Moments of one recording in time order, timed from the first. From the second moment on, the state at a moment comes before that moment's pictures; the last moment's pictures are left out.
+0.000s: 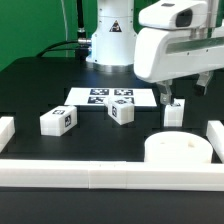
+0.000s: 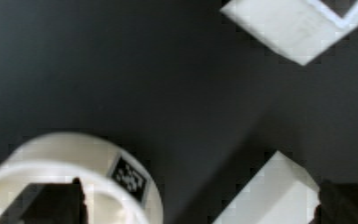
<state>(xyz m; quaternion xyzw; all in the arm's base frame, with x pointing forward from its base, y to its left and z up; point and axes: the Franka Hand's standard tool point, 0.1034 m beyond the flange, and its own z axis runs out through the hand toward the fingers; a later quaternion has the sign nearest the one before) 0.531 0.089 0.069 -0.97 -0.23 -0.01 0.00</state>
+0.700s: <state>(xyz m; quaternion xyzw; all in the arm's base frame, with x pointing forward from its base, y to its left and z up) 0.515 0.087 0.059 -1.00 0.04 0.01 0.03</state>
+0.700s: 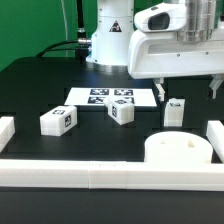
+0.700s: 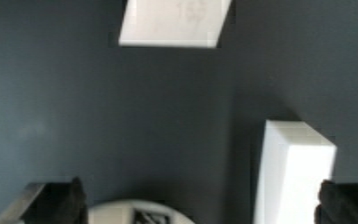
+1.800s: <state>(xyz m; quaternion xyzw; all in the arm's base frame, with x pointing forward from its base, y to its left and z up) 0.492 0.077 0.042 -0.99 0.10 0.13 0.04</state>
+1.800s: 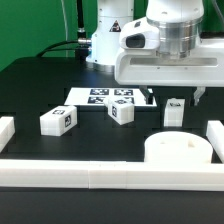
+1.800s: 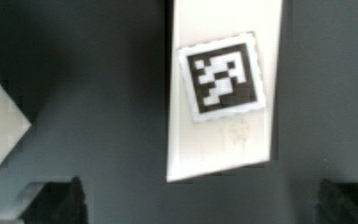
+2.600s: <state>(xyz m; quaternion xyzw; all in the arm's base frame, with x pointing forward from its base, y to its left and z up) 0.478 0.083 0.036 -0.92 0.06 0.38 0.05</state>
